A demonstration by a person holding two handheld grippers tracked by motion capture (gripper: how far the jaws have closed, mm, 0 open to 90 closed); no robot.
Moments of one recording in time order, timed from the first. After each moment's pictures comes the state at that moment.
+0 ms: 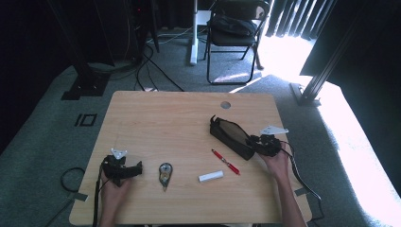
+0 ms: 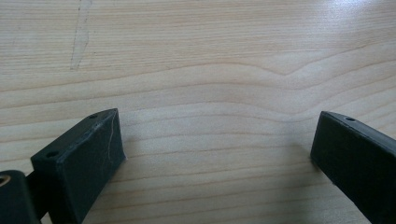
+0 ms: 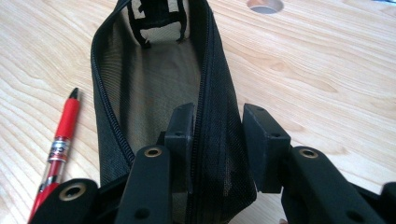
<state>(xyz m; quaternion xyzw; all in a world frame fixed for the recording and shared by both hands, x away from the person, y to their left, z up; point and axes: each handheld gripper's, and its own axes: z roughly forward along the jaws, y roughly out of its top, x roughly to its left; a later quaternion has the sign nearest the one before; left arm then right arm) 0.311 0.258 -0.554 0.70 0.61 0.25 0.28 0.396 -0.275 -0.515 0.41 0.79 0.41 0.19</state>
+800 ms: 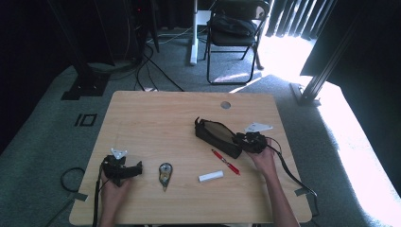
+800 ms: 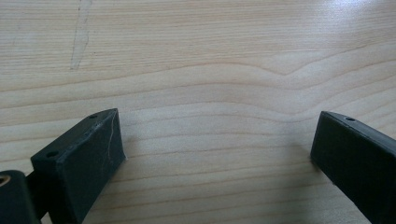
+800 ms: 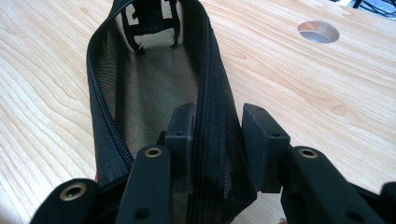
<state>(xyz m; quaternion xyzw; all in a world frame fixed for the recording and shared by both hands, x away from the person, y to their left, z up) 0.311 0.258 -0.554 0.70 0.61 0.25 0.28 0.407 -0.228 -0.511 0.37 0.81 0.42 0.18</state>
